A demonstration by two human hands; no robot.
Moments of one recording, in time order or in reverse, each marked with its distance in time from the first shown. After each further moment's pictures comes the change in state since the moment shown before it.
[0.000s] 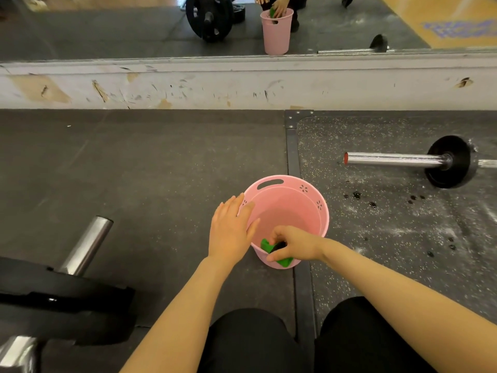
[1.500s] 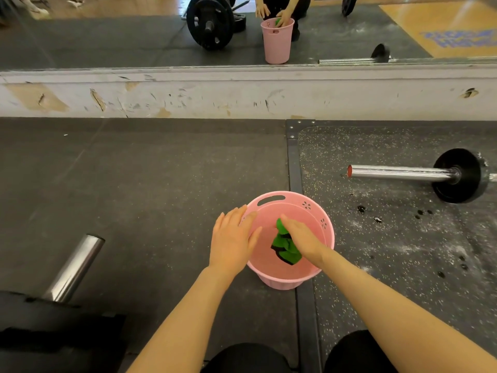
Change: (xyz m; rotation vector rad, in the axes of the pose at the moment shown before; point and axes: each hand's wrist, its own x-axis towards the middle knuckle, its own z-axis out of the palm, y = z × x) left_hand 0.034 -0.007 0.011 -0.015 -0.081 -0.014; right_hand 0.037 0.014 -0.022 0.494 0.386 0.049
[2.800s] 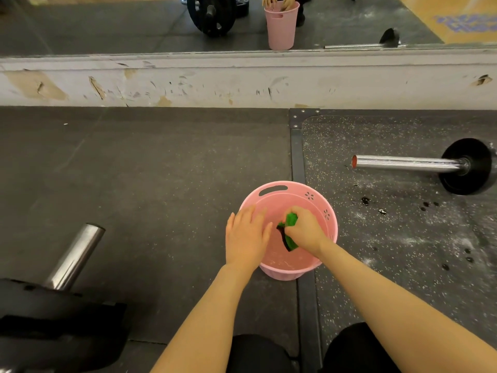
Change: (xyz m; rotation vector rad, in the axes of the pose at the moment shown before) left_hand -0.002 0.021 0.034 -0.036 -0.010 -0.097; right_hand 0.009 0.009 0.000 -0.275 0.199 -0.044
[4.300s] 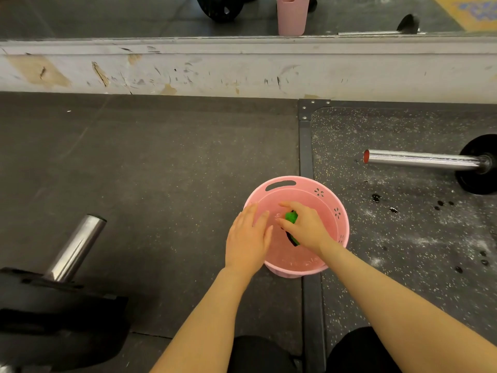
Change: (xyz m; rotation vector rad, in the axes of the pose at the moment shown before) left_hand -0.008 -0.021 0.022 -0.041 0.033 0.033; right_hand 0.012 0.009 0.014 -0.159 -0.020 -0.176
